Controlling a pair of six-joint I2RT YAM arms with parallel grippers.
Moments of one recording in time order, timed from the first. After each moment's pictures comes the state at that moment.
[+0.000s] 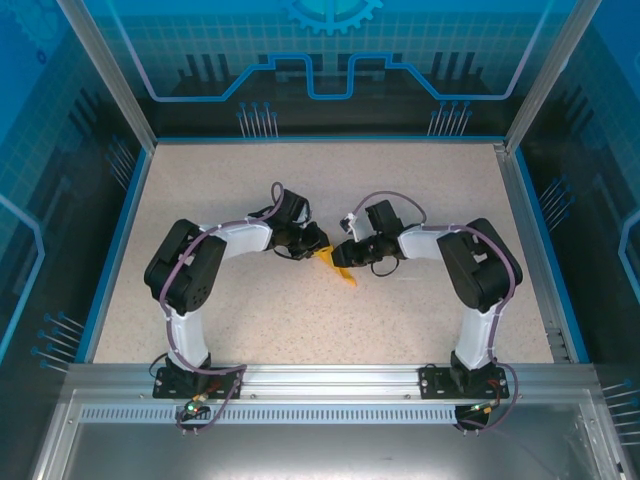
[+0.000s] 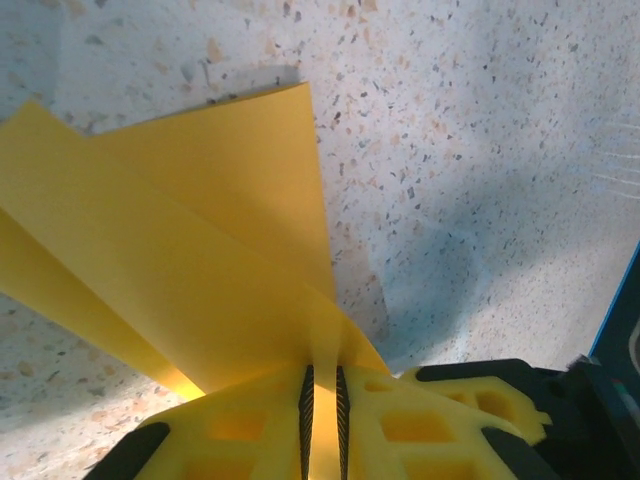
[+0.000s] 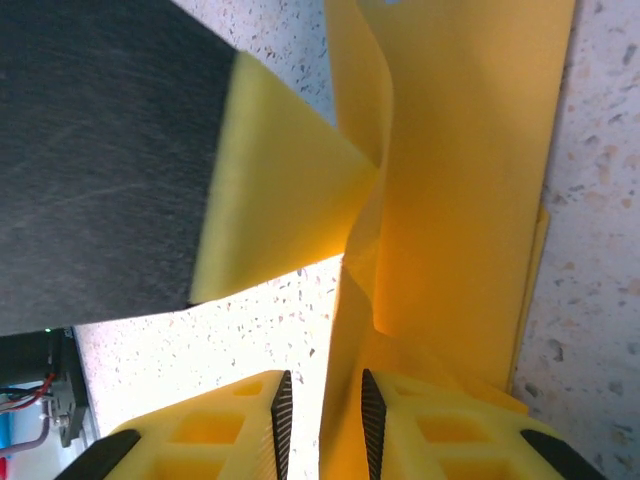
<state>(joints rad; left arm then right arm) -0.46 1.91 1.11 -0.19 0.46 -0.96 0.46 1.89 0.97 -0.07 -0.74 0.29</state>
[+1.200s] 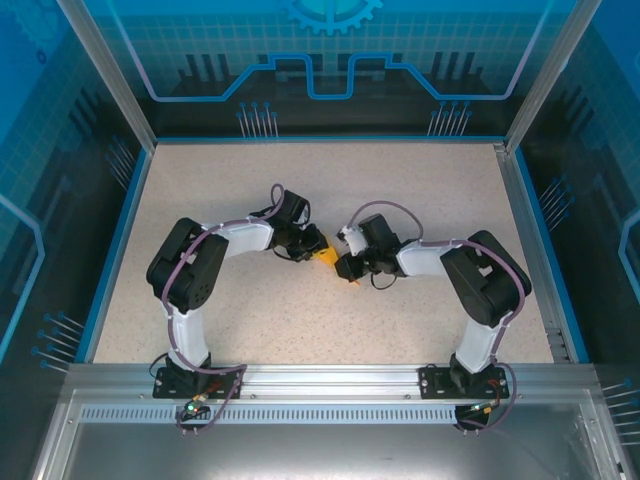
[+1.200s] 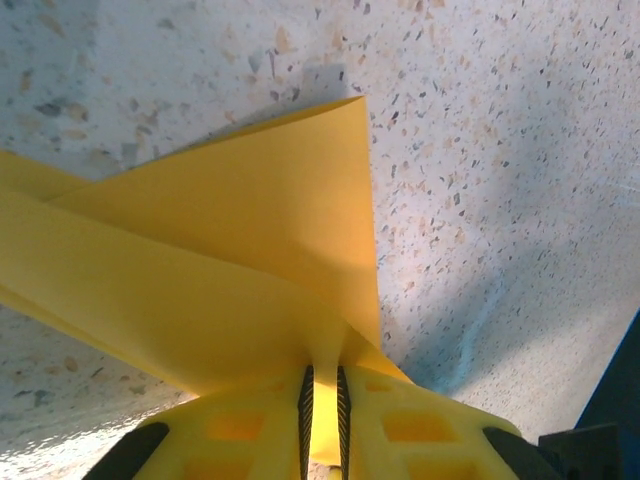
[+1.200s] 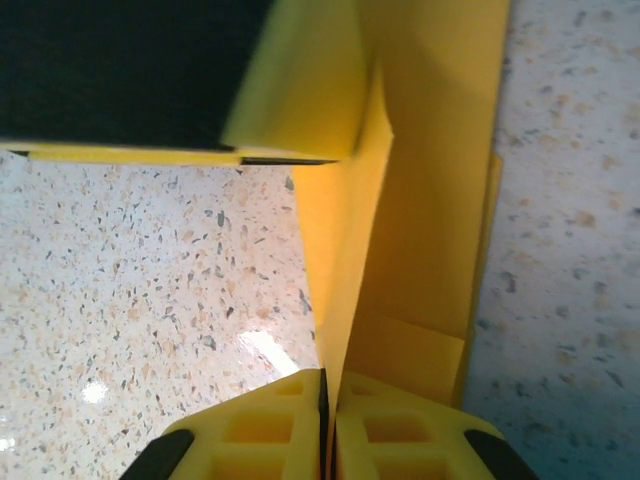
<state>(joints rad) -0.46 1.92 1.13 -0.23 0.44 -0.98 0.54 1.80 0.83 0.03 -0.46 0.19</state>
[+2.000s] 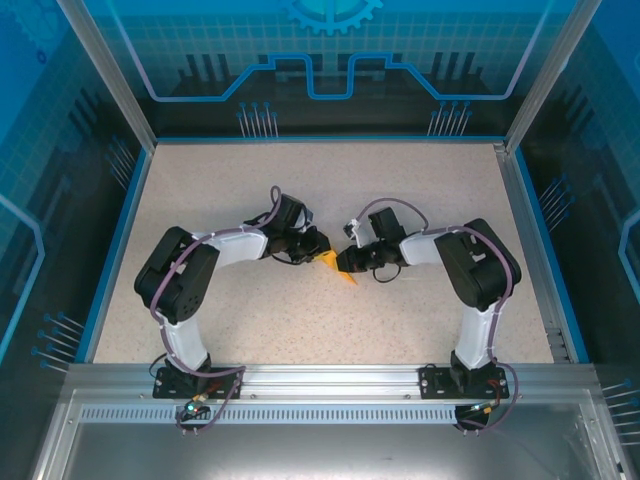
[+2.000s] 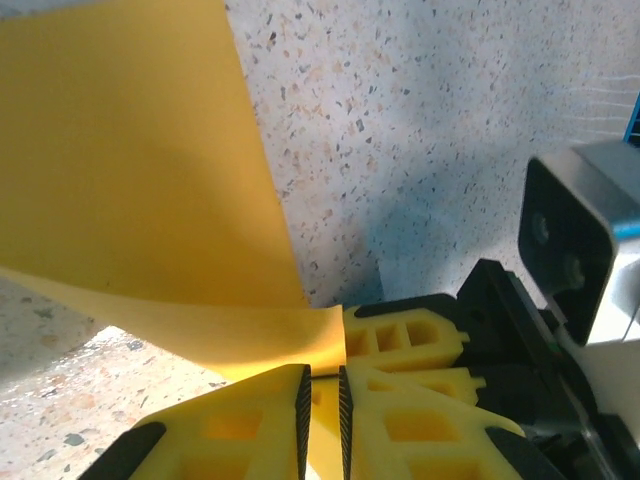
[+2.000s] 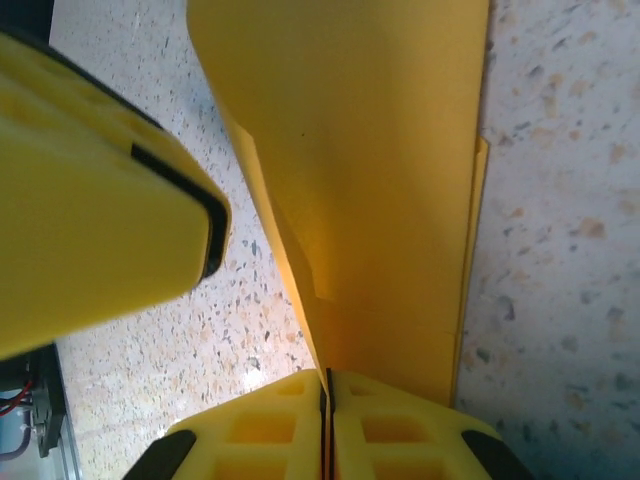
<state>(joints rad) -0.48 1.83 1.02 -0.10 0.50 -0.95 0.45 1.92 0.90 0.04 -0.75 0.33</state>
